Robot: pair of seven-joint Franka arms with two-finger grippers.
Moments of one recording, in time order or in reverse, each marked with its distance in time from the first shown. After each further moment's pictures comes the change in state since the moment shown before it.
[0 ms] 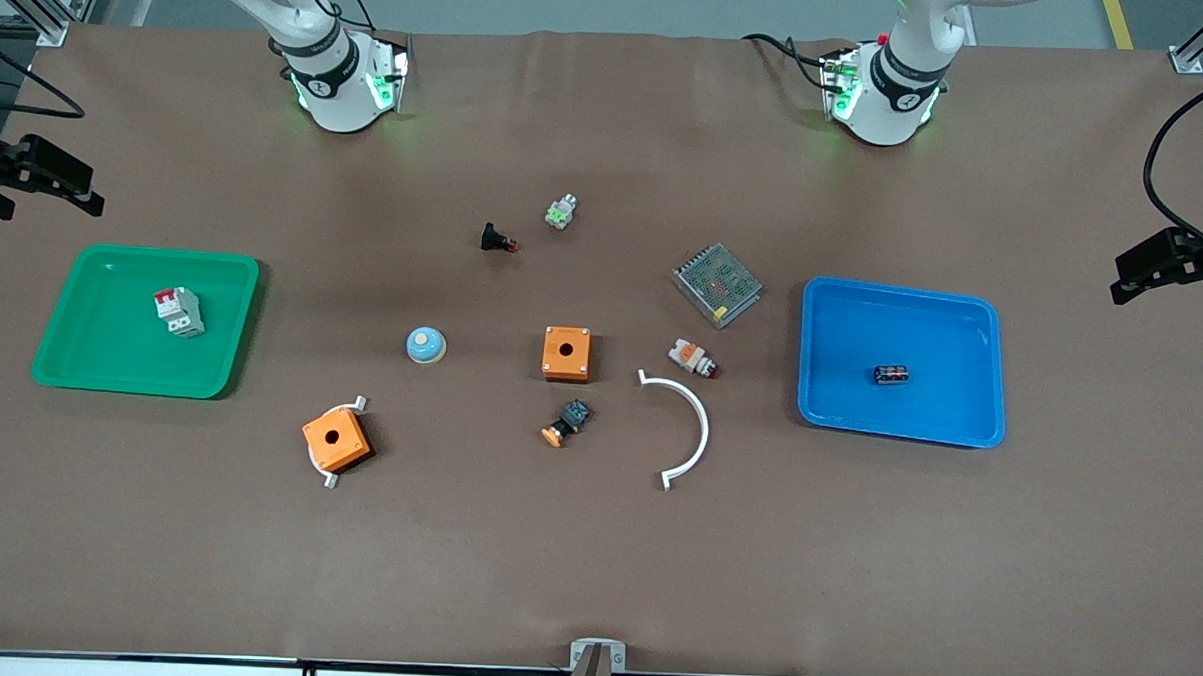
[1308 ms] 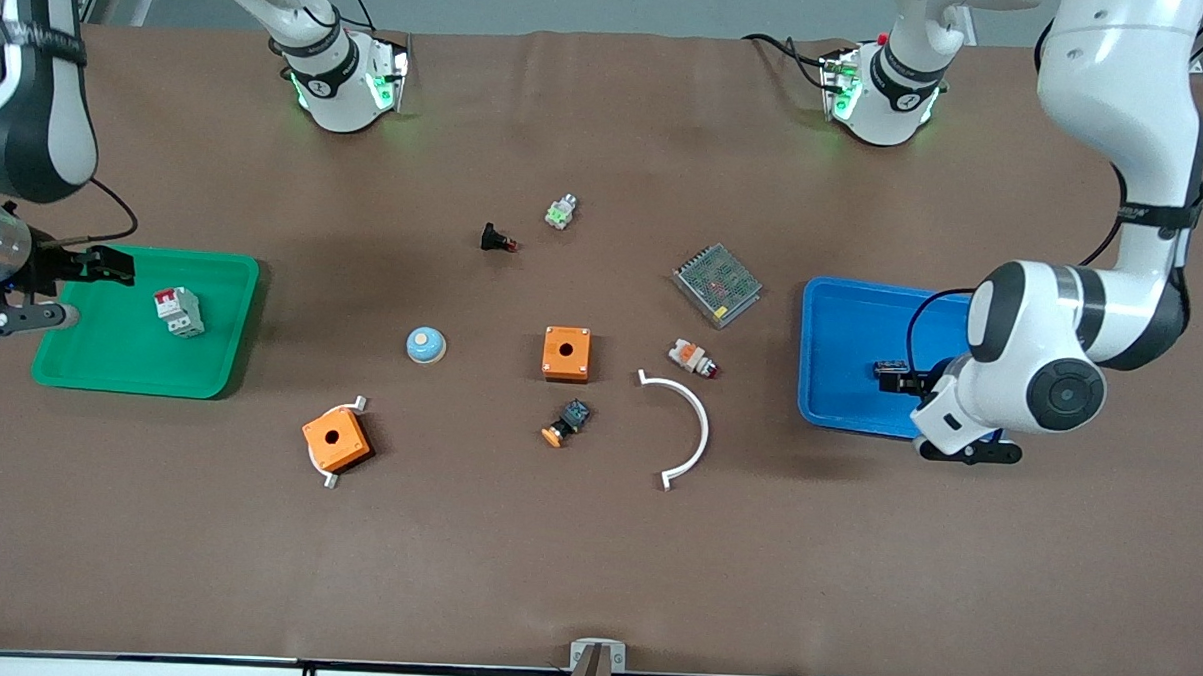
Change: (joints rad) left arm -0.113 0.468 -0.015 -0.222 -0.002 0.333 -0.174; right arm -0.152 0.197 -0.015 -0.338 -0.210 0.378 -0.279
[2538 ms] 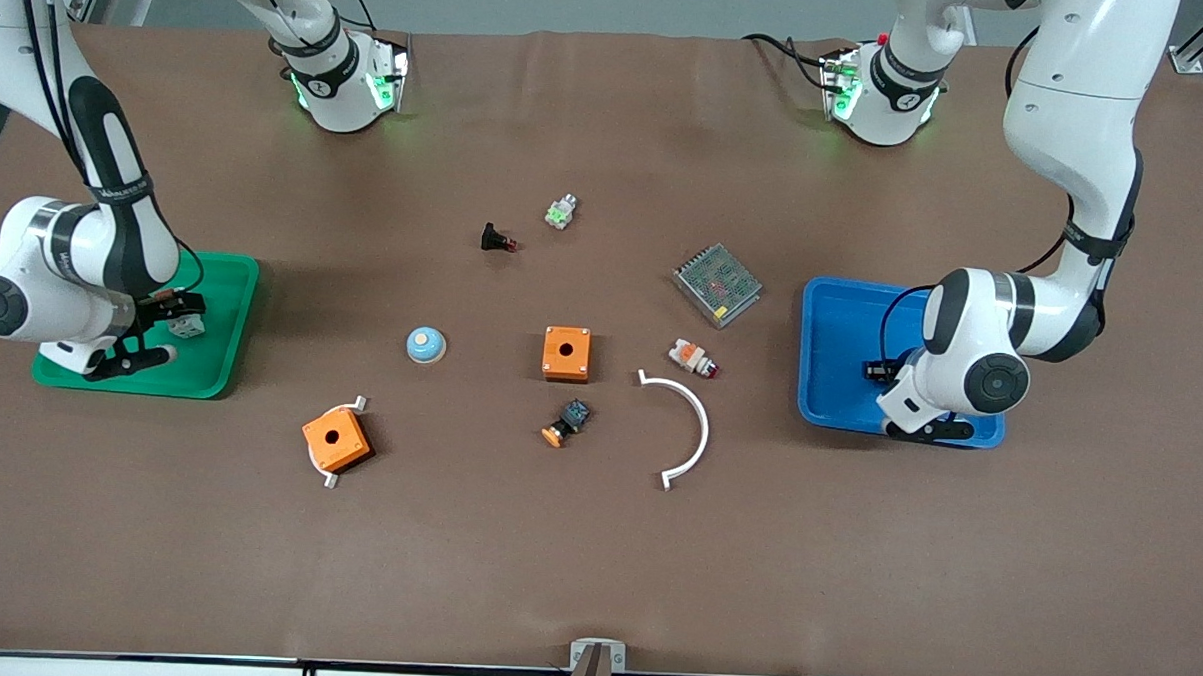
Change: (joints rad) left arm -0.006 0.019 0.000 -0.201 0.006 0.173 -0.034; right arm -0.082 0.295 0.006 -0.126 0.000 0.294 -0.081
